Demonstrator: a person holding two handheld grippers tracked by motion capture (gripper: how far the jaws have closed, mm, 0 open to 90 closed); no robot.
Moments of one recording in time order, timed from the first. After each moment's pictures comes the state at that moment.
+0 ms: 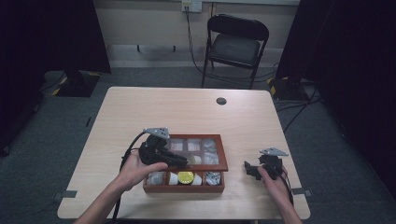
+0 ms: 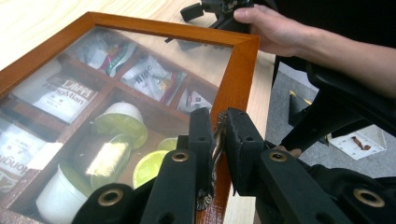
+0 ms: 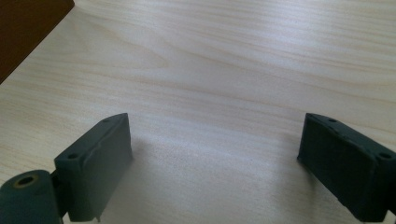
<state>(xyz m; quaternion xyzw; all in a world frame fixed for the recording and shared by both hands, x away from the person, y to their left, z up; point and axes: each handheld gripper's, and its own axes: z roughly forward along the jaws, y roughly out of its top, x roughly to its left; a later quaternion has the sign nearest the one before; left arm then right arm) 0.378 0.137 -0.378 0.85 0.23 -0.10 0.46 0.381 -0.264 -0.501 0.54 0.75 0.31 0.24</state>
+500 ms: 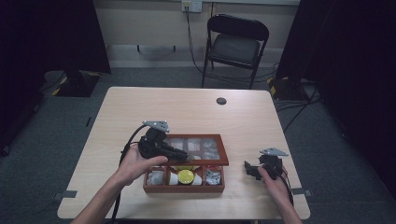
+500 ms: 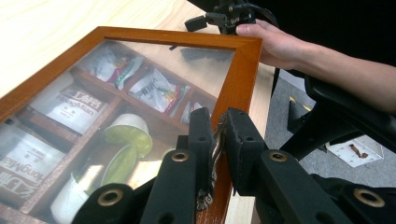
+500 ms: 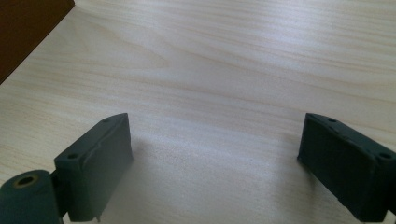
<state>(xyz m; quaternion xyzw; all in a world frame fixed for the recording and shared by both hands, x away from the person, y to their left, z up) 0.388 0.139 -0.361 0.84 0.26 -0.11 0.46 0.381 -0.264 -0.501 0.54 0.75 0.31 0.24</state>
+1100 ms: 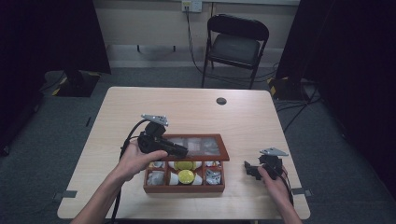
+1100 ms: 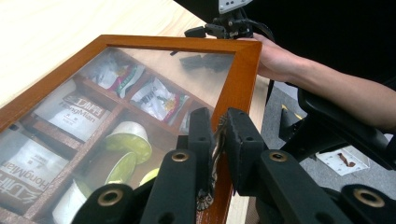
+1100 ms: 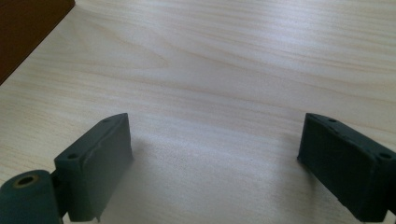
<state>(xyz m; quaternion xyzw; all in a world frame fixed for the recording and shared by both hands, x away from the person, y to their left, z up) 0.397 0.139 -0.353 0.84 0.26 -0.12 0.46 0.381 -0.264 -0.501 0.54 0.75 0.31 0.24</state>
